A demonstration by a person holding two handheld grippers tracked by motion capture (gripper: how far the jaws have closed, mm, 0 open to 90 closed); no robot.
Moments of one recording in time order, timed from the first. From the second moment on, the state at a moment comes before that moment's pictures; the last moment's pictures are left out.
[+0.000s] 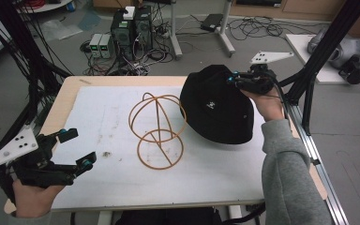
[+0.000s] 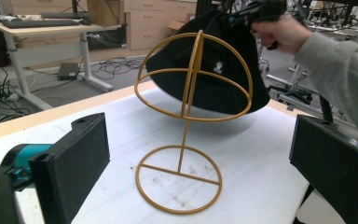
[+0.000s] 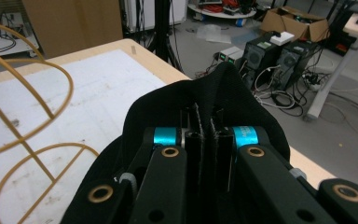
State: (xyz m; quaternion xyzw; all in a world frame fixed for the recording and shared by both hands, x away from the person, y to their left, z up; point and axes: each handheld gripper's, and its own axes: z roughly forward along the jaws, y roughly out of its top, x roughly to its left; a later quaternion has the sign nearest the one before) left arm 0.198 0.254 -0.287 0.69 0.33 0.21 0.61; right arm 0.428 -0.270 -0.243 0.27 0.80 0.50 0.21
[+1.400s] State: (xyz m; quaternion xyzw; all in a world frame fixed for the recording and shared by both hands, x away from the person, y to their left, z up) left arm 0.193 0.262 -0.284 0.68 0.33 0.21 0.62; right arm 0.387 -0.271 -0.116 0.21 0.79 0.52 0.23
